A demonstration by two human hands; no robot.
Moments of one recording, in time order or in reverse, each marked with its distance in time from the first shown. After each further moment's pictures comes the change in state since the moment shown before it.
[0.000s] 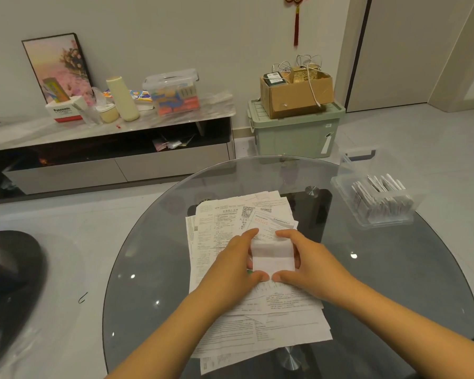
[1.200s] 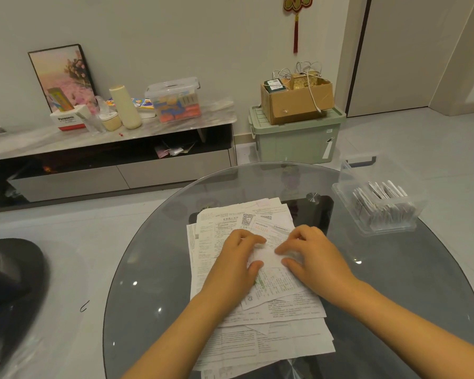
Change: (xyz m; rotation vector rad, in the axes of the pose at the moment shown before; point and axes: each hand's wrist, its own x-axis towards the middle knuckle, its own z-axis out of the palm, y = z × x) left_hand 0.018 -0.015 0.009 0.038 0.176 0.180; right_hand 0.013 0.010 -0.004 -0.280 0.192 -0.179
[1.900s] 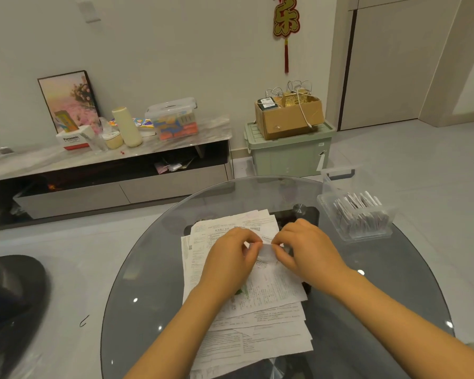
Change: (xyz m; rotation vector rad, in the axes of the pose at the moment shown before) left_hand 0.013 0.046 -0.017 0.016 0.160 -0.048; right_hand 0.003 -0.004 -0.036 -0.106 0.198 -0.160
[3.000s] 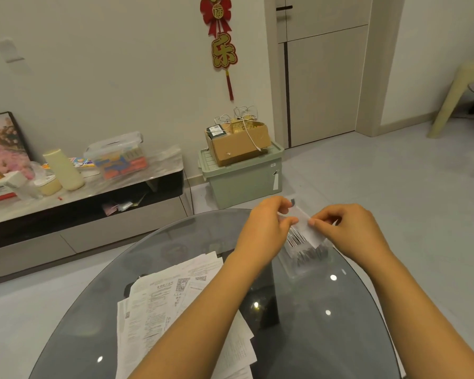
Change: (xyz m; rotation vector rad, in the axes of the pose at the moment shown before) left_hand 0.121 0.138 0.065 -0.189 -0.140 0.249; right_hand -0.002 0.119 -0.112 0.326 0.228 0.666
